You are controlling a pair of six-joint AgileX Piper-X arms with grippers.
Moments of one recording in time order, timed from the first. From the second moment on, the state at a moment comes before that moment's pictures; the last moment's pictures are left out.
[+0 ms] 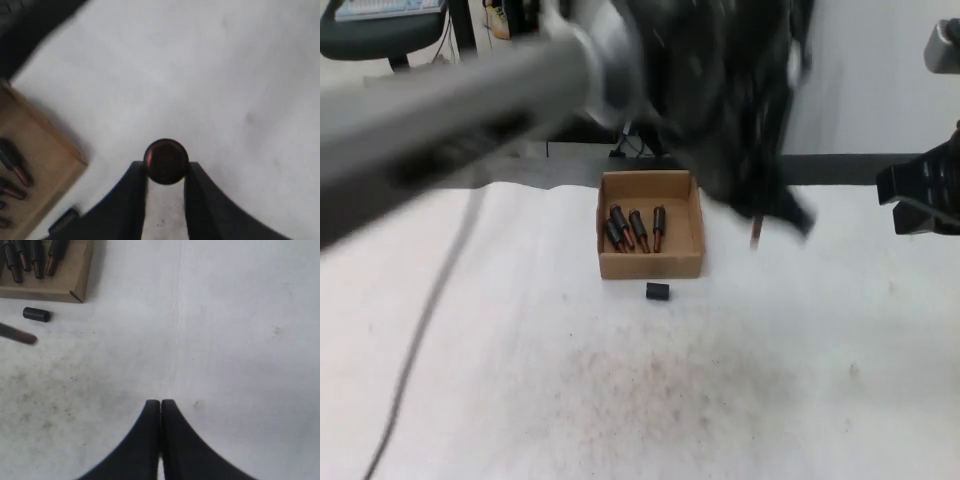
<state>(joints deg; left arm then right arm) -46.4 101.8 -92.6 39.8 3.8 4.5 7.5 68.0 -62.5 55.6 -4.3 3.0</state>
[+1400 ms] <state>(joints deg) -36.2 95.0 -60.4 28.2 13.1 -0.9 7.9 68.1 -62.5 52.1 -20.4 2.5</state>
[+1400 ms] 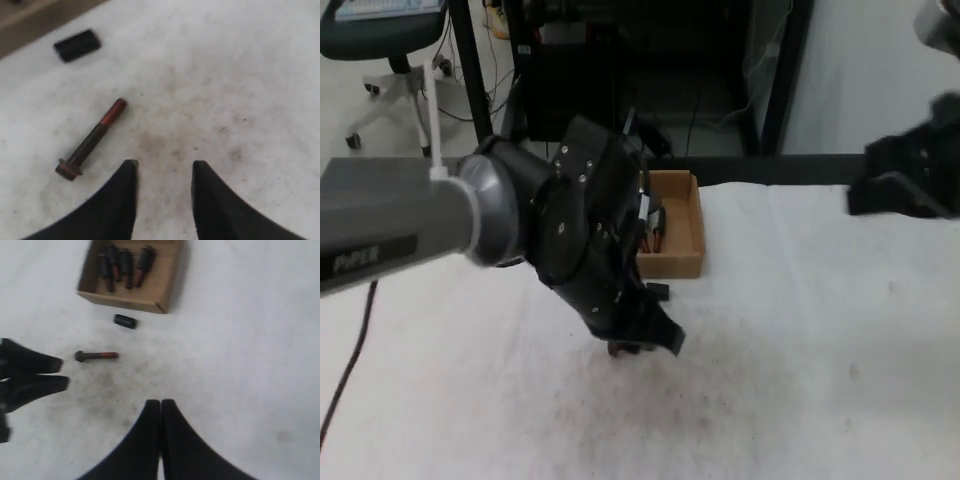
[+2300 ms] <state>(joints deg) -10.3 59.7 -46.9 41.2 3.8 6.8 36.9 106.2 -78.3 36.5 -4.5 -36.0</state>
